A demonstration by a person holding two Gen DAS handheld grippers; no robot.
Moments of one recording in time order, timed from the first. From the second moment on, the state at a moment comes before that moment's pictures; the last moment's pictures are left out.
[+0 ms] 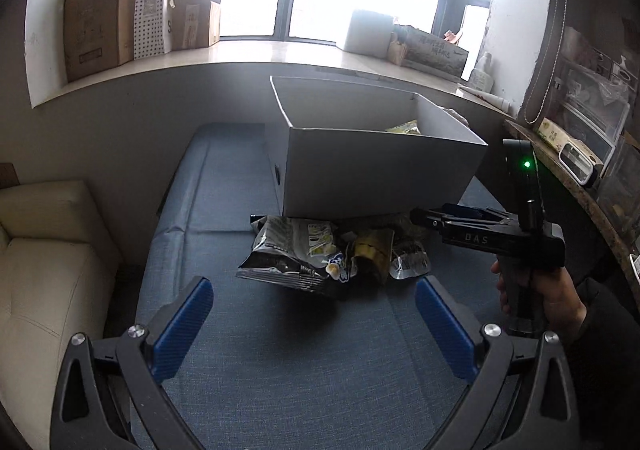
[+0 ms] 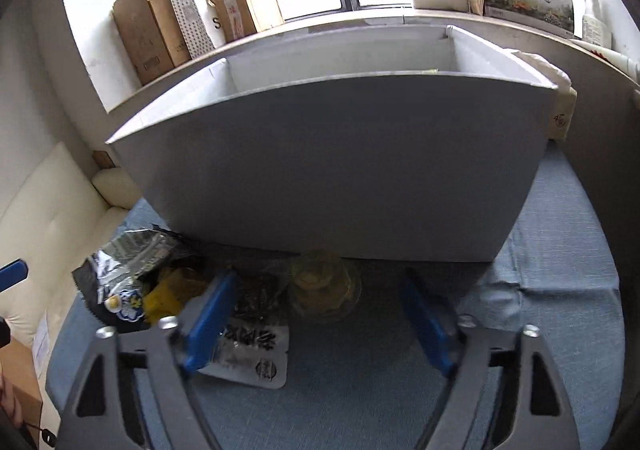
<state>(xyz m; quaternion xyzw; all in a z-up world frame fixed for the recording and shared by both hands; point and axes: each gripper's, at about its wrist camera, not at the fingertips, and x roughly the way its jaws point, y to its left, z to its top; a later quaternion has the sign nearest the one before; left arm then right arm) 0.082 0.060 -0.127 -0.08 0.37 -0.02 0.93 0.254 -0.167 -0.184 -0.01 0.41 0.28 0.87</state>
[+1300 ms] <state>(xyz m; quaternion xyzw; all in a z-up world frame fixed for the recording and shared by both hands) 0.187 0.112 -0.210 -0.29 0.46 0.00 0.84 0.198 -0.220 -0.134 -0.02 0.36 0.29 0.89</state>
